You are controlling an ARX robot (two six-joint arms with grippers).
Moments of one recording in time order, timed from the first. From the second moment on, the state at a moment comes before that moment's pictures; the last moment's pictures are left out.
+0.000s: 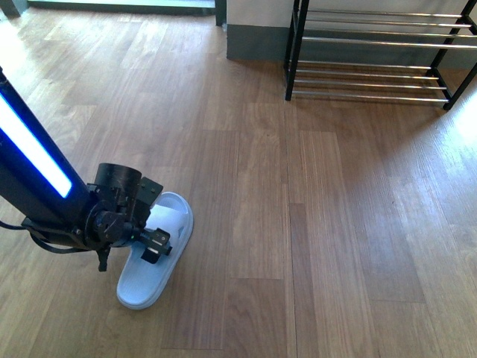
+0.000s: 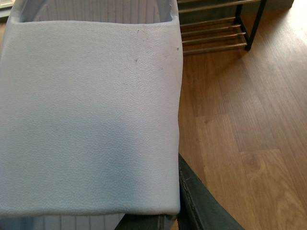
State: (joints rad) left arm -0.17 2.99 1.51 0.41 -0.15 0.32; right arm -0.23 1.12 0.30 0.43 -0.04 0.13
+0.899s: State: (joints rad) left arm -0.15 2.72 1.17 0.60 -0.12 0.23; right arm -0.23 1.12 0.30 0.43 -0.04 0.13
